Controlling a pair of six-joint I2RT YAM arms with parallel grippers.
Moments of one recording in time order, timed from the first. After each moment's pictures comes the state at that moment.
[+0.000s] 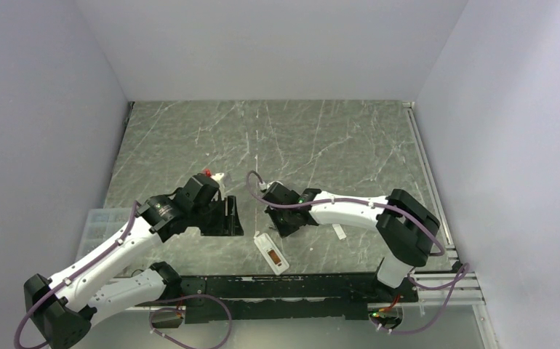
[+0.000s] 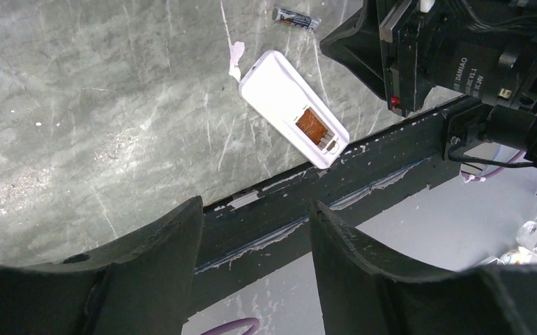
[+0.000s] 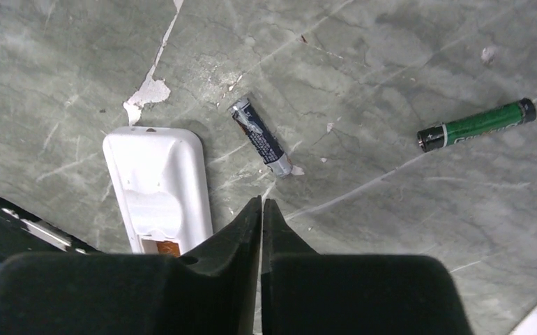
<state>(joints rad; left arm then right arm) -0.72 0.92 0.84 -0.86 0.14 -0.69 1.01 1.66 1.00 -0.48 0.04 0.44</state>
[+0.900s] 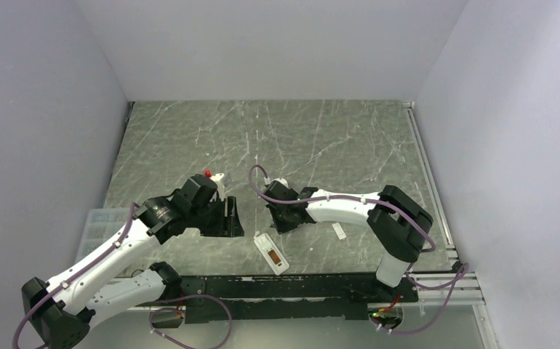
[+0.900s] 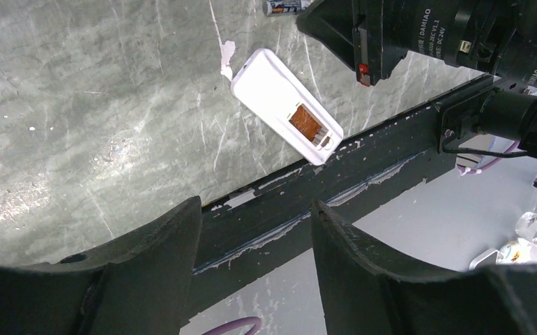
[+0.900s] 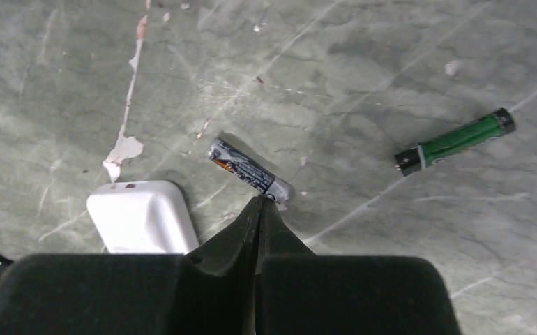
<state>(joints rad) -0.72 0.90 0.83 -0.85 0.16 -0.67 0.98 1.72 0.99 -0.41 0.06 0.58</state>
